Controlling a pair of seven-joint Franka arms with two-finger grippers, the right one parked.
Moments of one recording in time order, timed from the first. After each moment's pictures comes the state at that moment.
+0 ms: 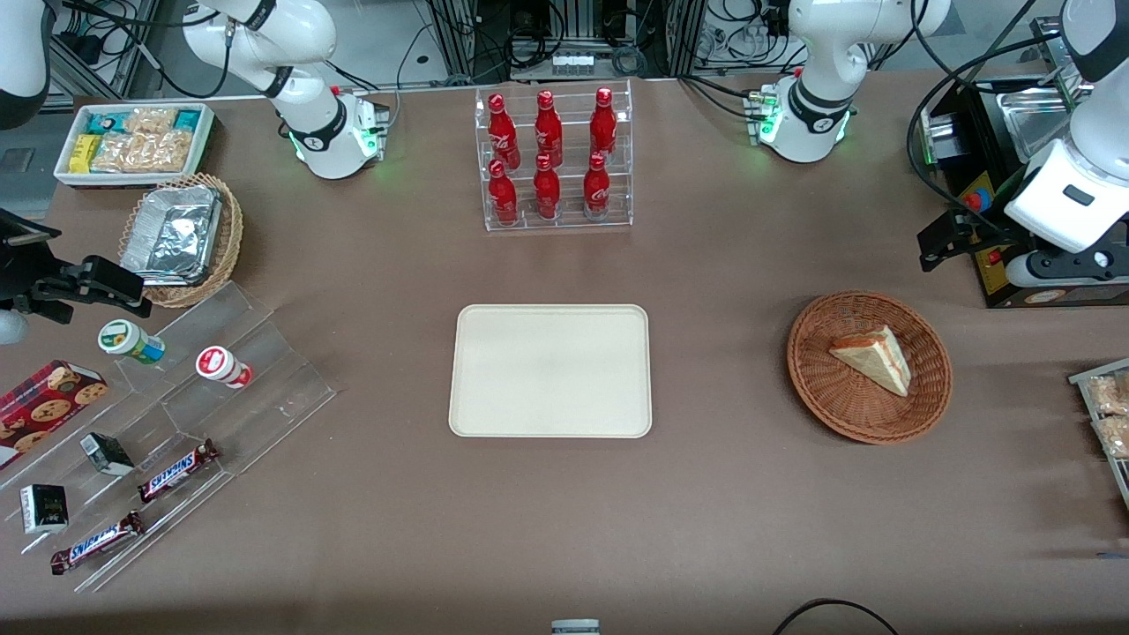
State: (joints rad) arm -0.05 -0.01 -0.05 -1.60 0.03 1.58 -0.12
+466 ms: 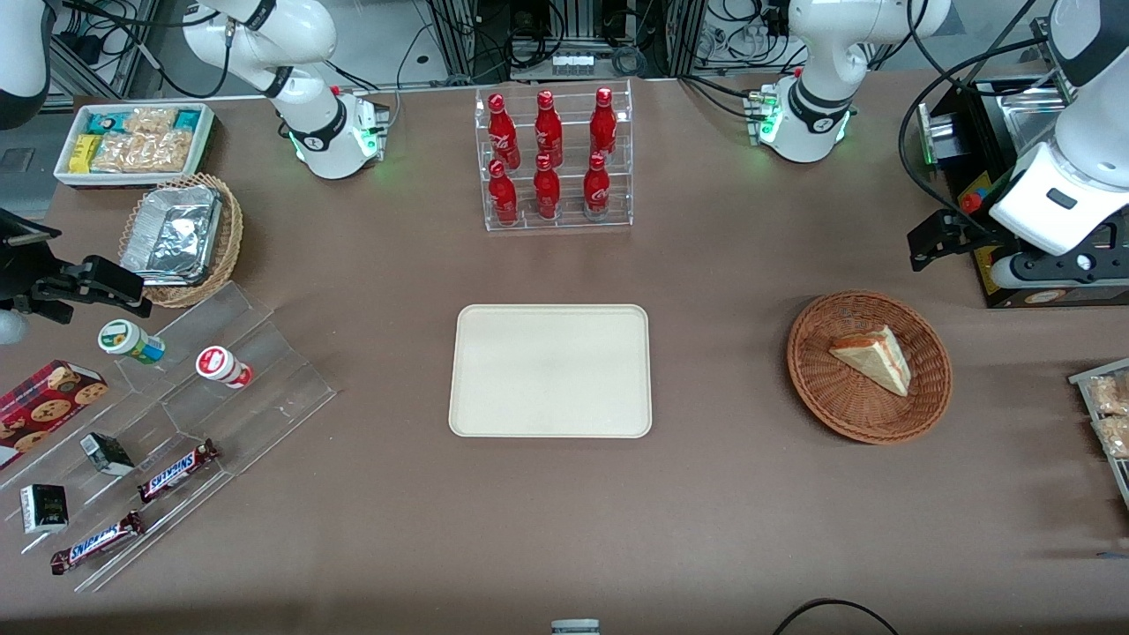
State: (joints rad) arm -0.07 0.00 -0.06 -1.60 0.03 1.57 -0.12
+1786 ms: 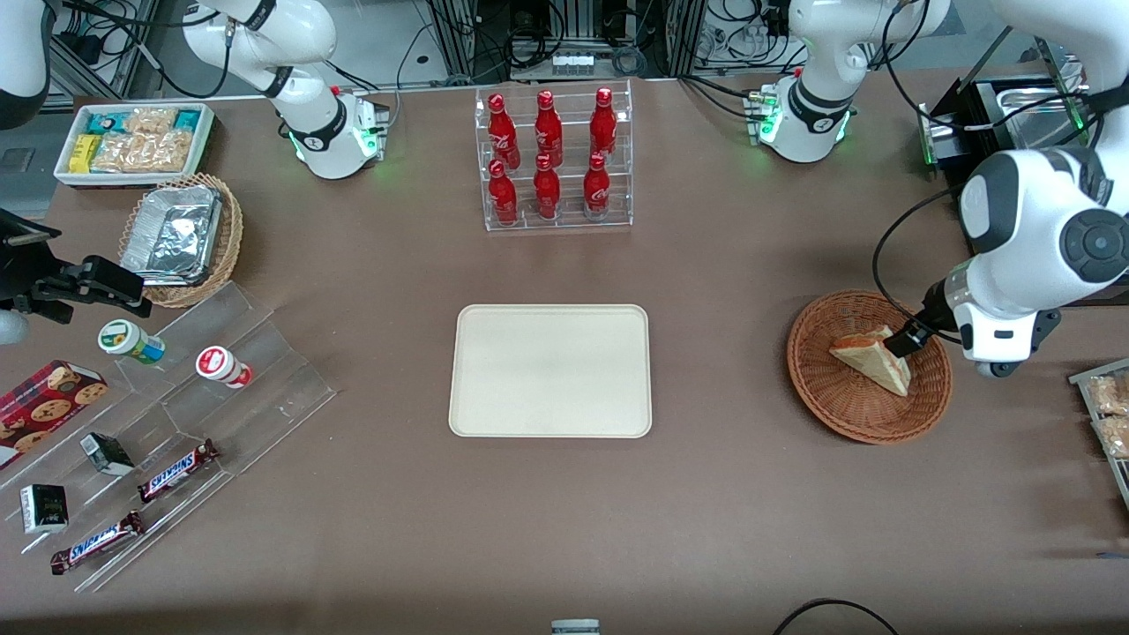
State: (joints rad) arm -0.03 0.14 0.05 -2.04 0.03 2.05 -0.75
